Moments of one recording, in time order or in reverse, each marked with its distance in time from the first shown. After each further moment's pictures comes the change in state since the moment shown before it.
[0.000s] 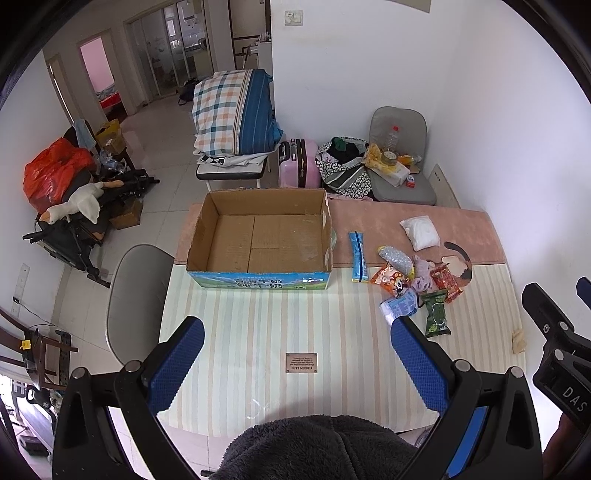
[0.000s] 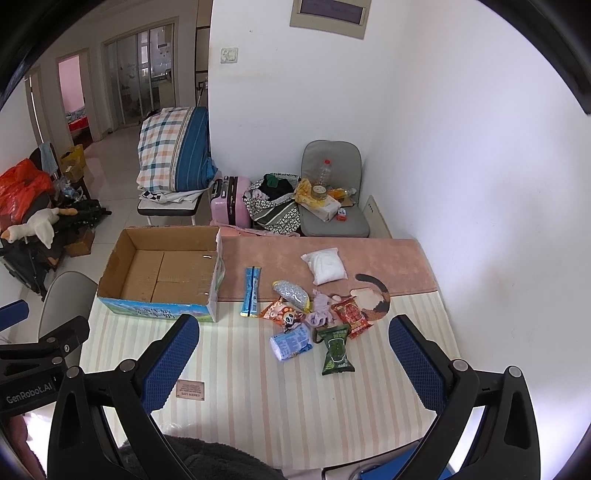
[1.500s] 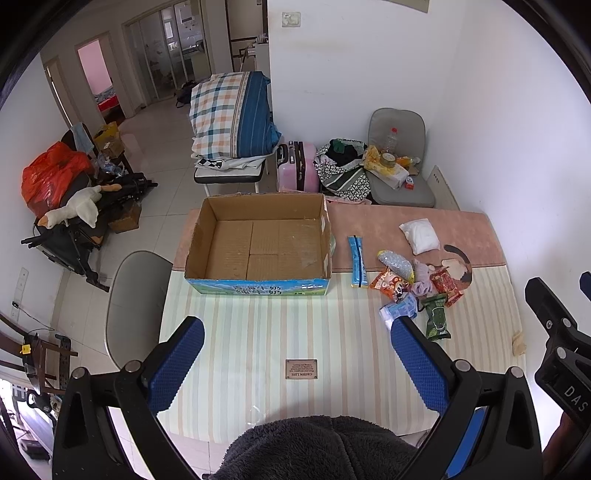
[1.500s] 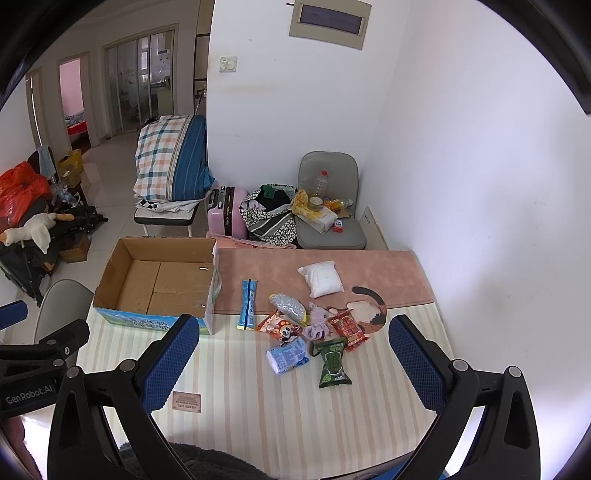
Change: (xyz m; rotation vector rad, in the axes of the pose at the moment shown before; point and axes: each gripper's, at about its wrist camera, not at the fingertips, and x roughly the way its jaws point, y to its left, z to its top) left arm -0.002 0.002 0.011 -0.002 -0.004 -0.004; right arm 0.002 0.004 0.005 -0.005 -0.043 -0.020
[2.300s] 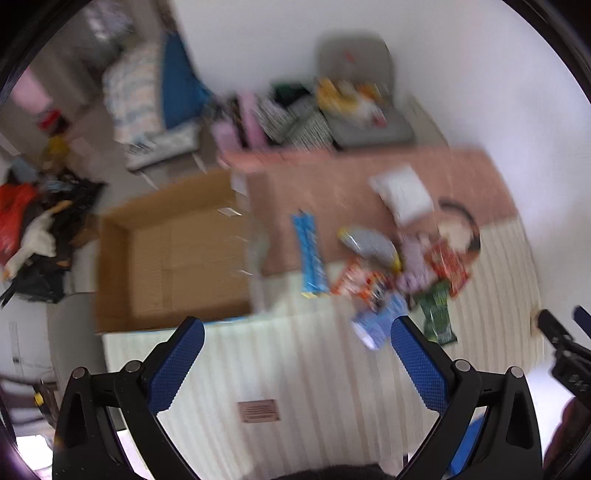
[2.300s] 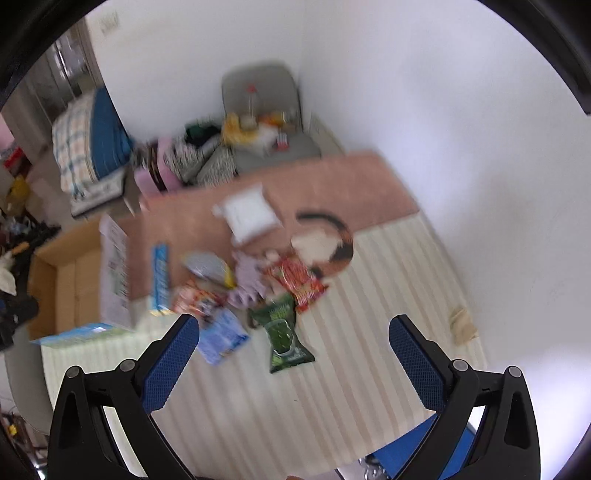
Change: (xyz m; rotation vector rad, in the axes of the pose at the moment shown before) left arm 0.237 -0.144 0.074 0.220 0.277 -0.055; right arm 0.261 -0.166 -0.053 0.262 0.400 -0.054
